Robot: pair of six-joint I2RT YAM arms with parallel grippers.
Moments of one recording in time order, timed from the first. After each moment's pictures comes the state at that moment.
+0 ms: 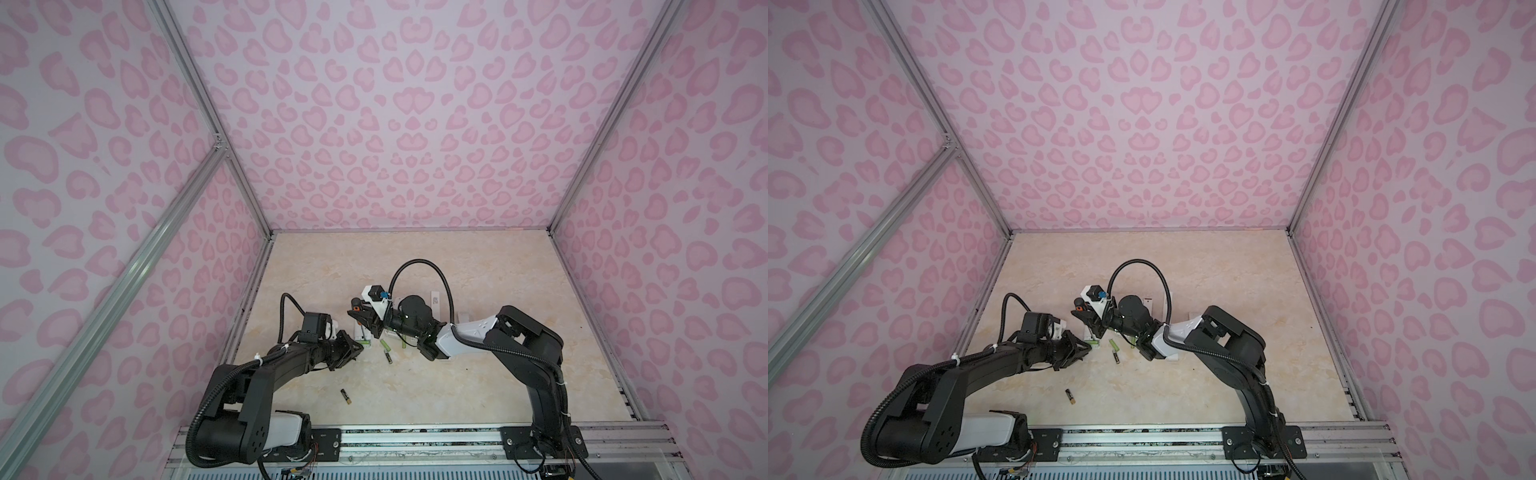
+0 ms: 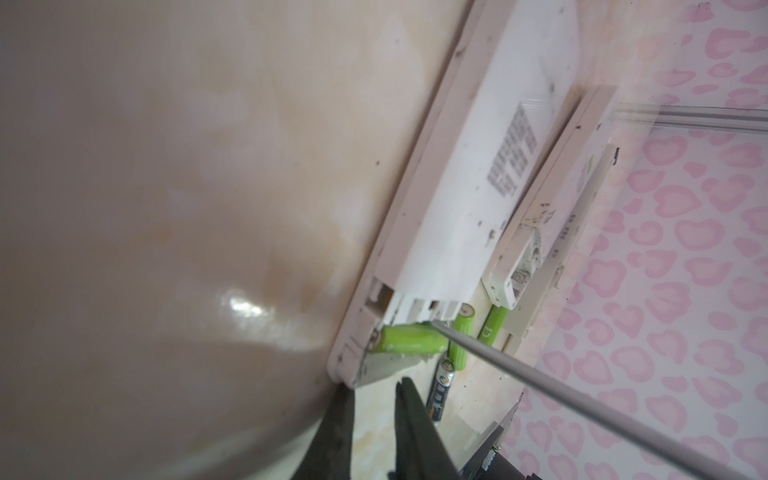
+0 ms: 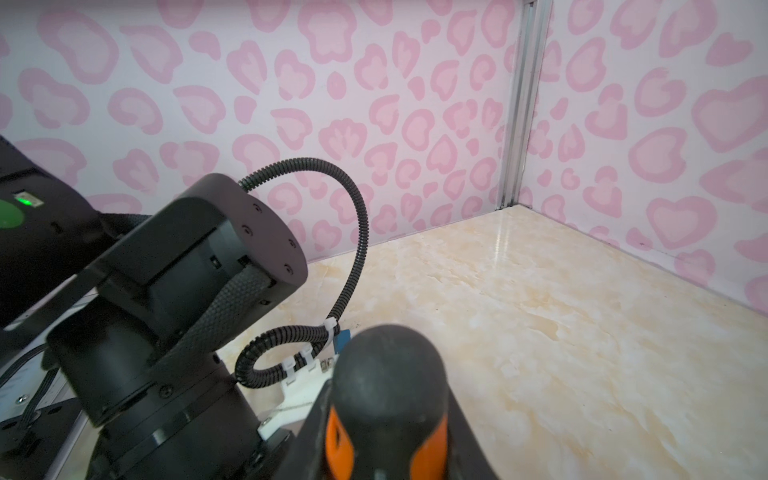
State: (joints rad) left arm -0.16 1.36 0.39 -0.10 0.58 -0.85; right arm 0.94 2.03 1.06 0.93 -0.27 0.10
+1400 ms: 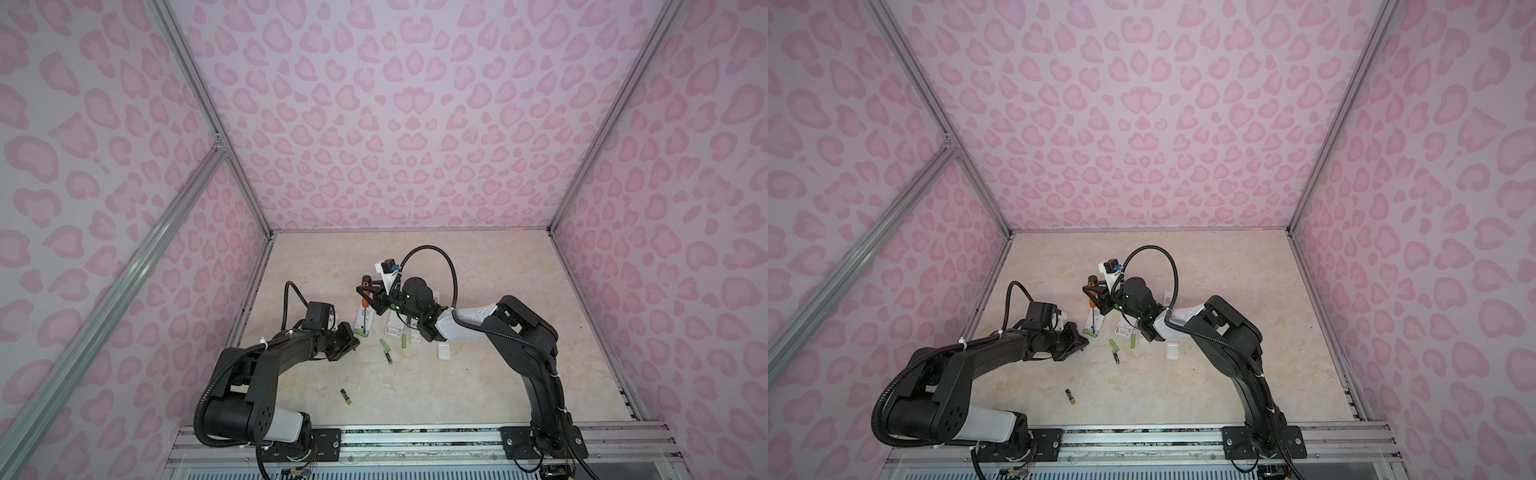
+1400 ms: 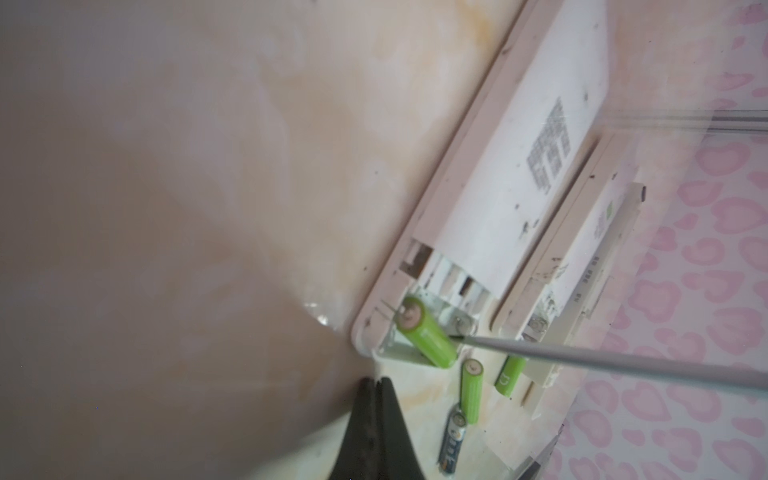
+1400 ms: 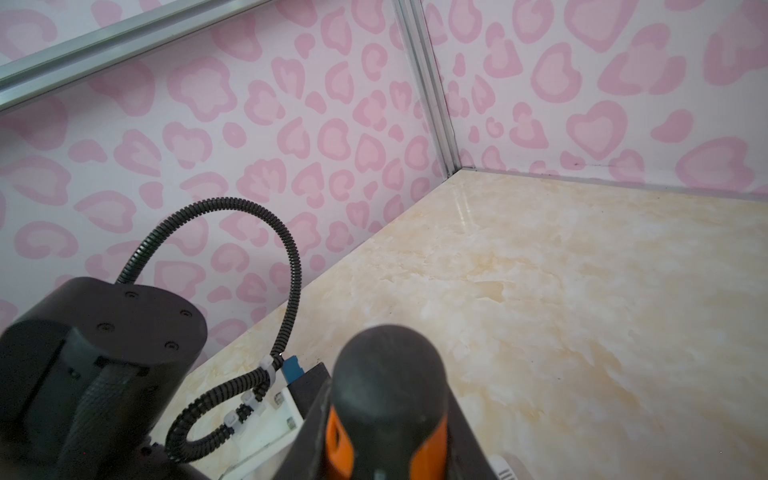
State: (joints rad) left arm -0.16 1.43 0.50 -0.17 0.49 -0.78; right arm 0.84 2.09 1.19 0.82 -0.23 0.39
